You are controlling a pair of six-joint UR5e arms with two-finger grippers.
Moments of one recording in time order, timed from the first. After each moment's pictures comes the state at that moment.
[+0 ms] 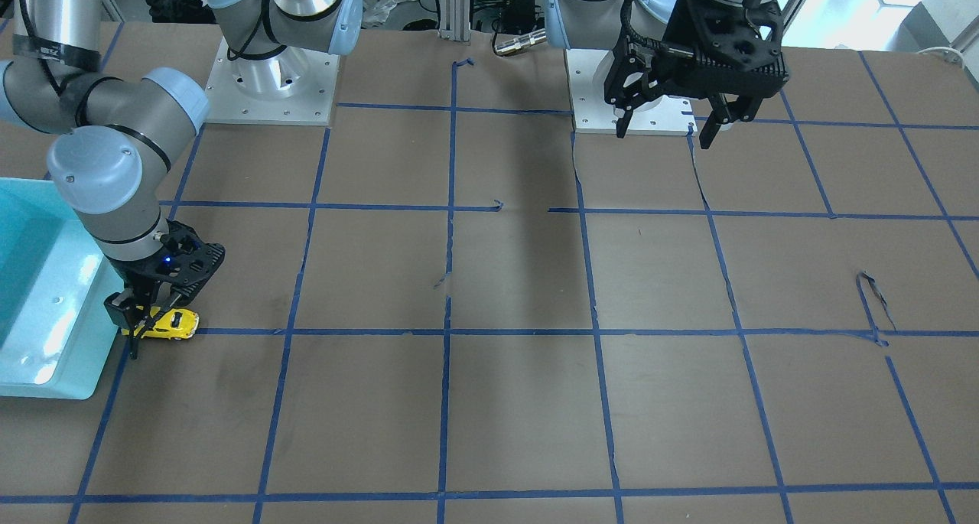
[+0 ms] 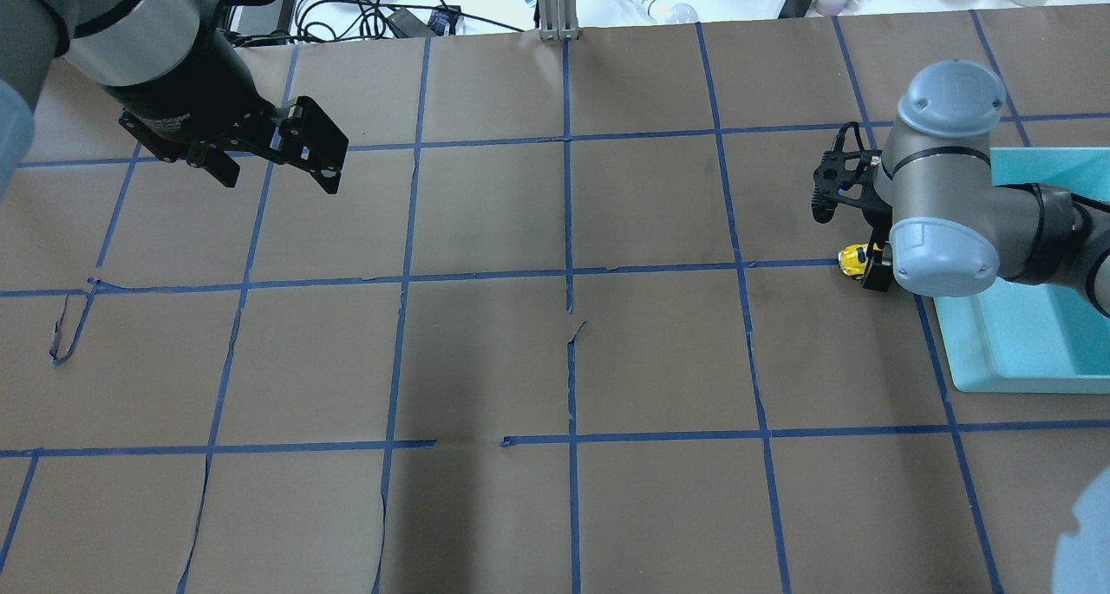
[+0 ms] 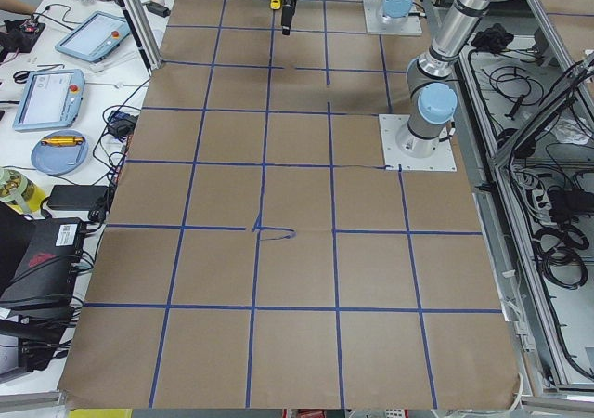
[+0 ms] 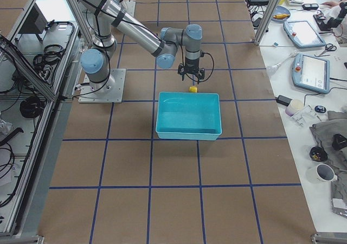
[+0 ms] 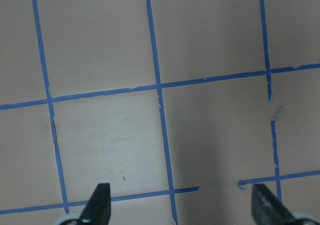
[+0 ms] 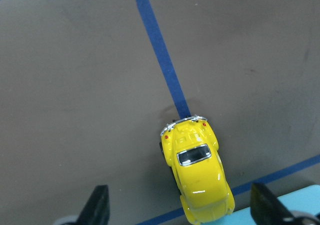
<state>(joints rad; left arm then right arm) -1.58 -1.48 -1.58 -1.57 1.55 0.11 1.35 -1.31 2.01 -2.35 -1.76 -1.43</state>
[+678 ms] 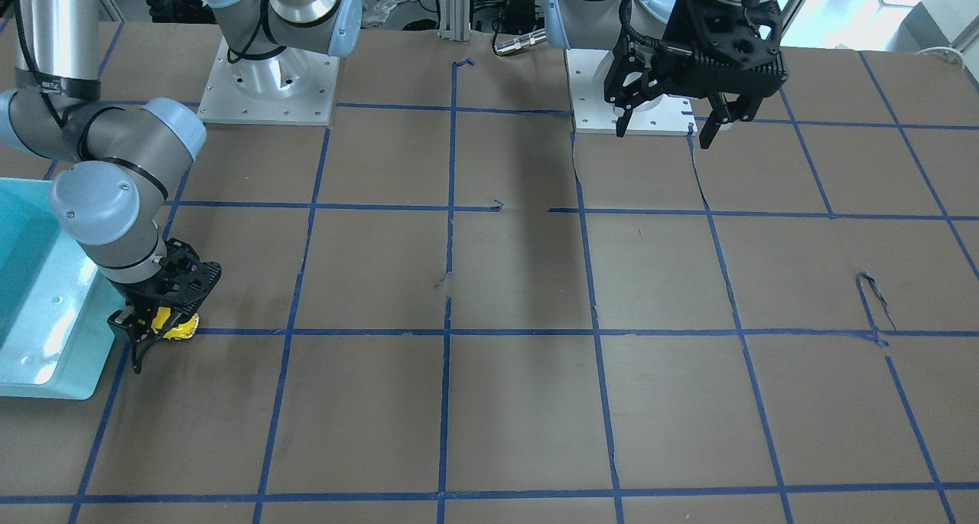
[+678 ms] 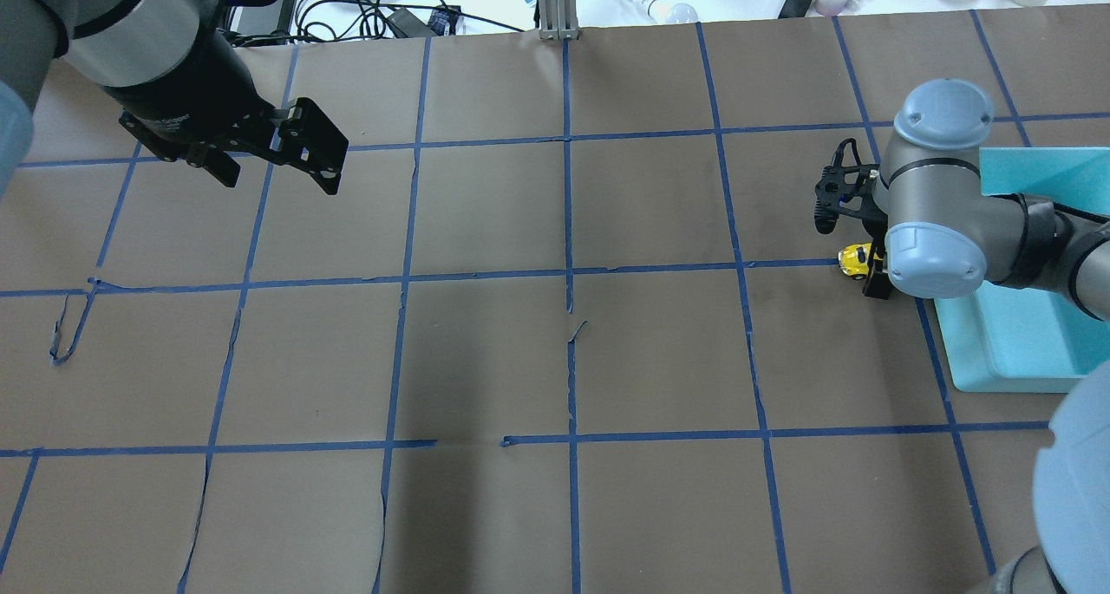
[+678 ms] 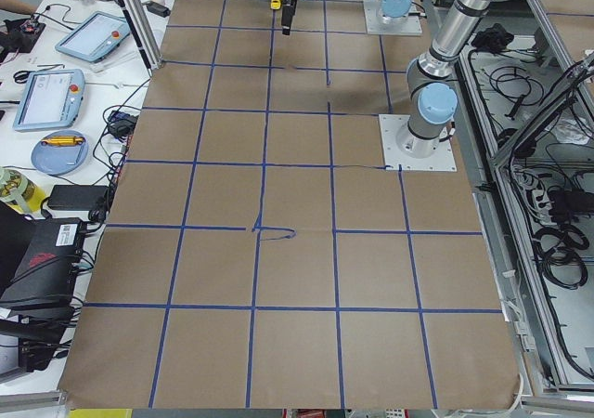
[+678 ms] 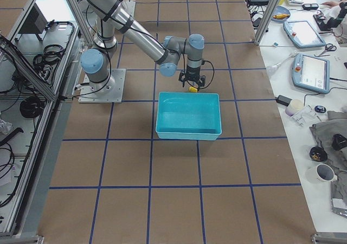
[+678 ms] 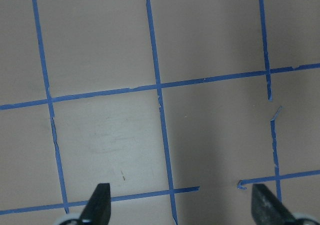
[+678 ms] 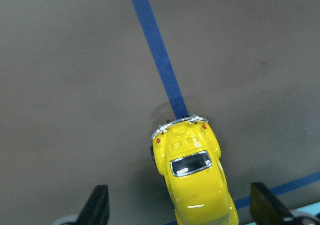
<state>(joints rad) -1.58 -1.47 -1.58 -1.57 1.55 0.12 1.33 -1.22 2.01 -2.39 -1.76 -1.47</state>
